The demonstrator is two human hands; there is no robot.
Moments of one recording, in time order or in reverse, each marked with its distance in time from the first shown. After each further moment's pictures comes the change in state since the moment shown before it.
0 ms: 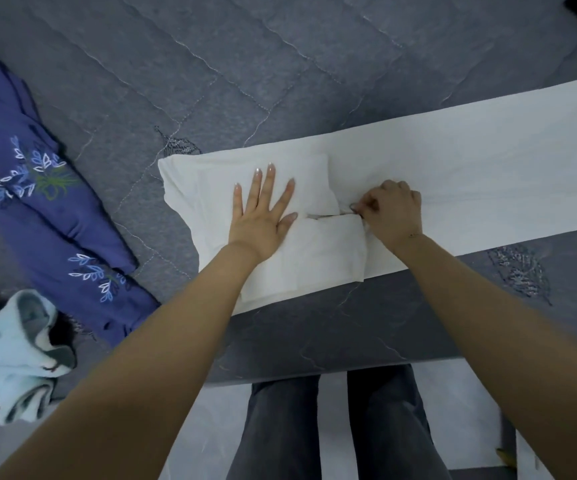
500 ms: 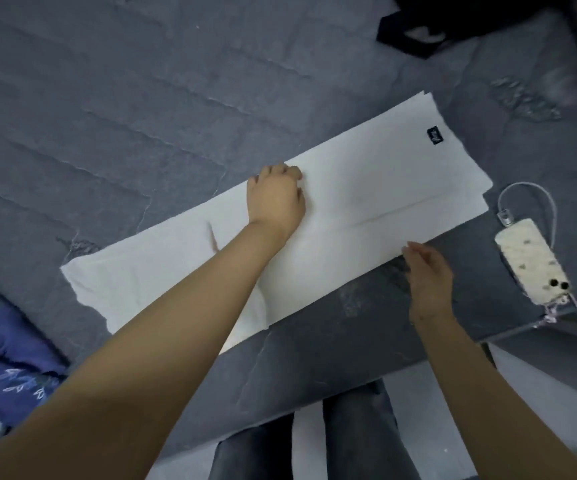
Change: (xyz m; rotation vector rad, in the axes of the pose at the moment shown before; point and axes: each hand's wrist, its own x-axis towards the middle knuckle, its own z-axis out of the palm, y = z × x) left_hand 0.111 0.227 -0.108 -0.106 0.199 0.080; right_hand -0.090 0.171 -0.065 1.390 0.373 0.834
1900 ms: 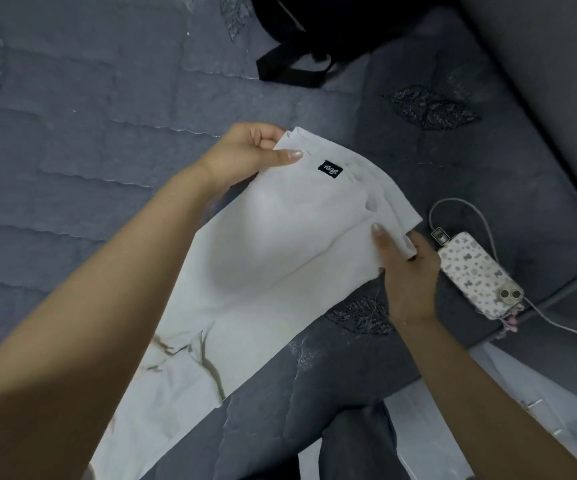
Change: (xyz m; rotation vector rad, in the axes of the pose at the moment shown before) left_hand 0.150 0.122 -0.047 -0.836 -0.577 0.098; right_hand 0.075 -0.070 -0.040 0.324 -0.024 -0.221
